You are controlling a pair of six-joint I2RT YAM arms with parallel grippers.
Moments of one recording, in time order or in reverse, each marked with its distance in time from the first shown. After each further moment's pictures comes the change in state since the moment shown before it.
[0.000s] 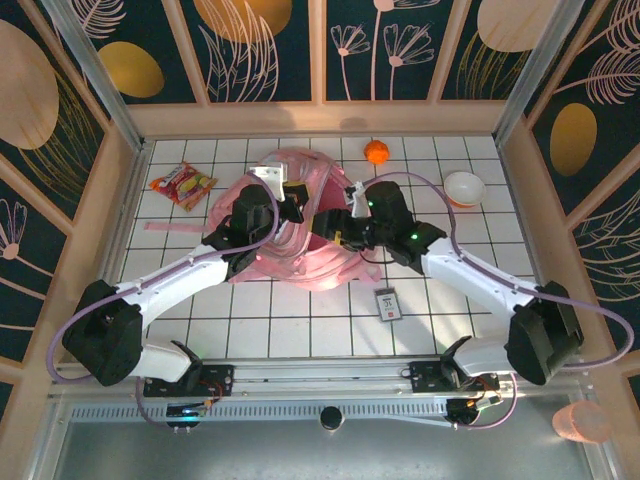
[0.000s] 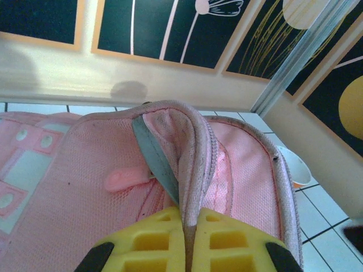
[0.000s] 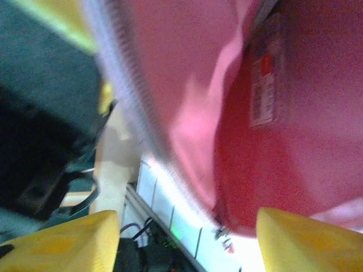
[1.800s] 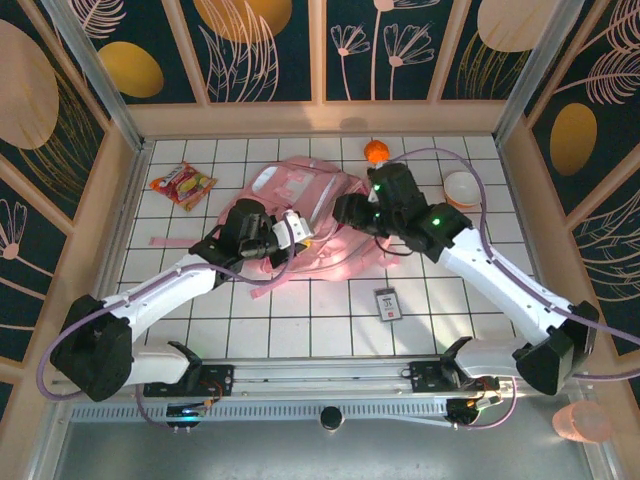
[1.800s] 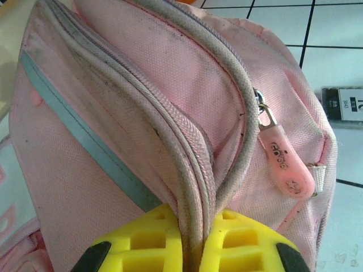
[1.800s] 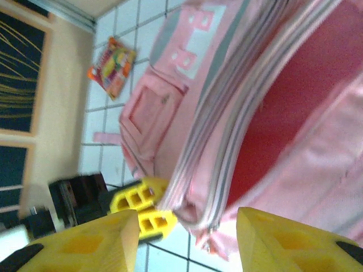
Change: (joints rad) left arm 0.059 -0.084 -0.090 -0.362 0.464 0.957; right arm 0.077 -0.090 0.309 -0.566 0.442 -0.069
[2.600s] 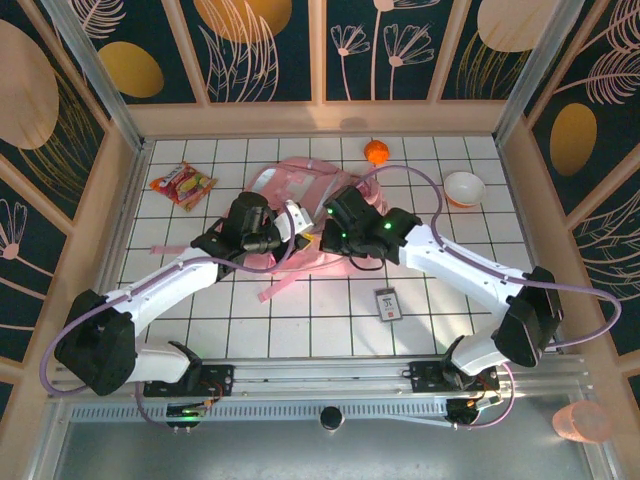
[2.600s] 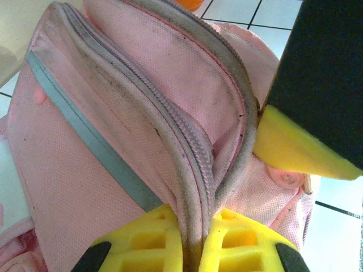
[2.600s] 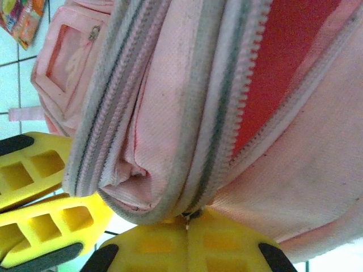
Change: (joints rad) left arm 0.003 0.026 0.053 -0.033 0.027 -0.104; right arm 0.119 0.192 0.014 -0.074 0.109 0.073
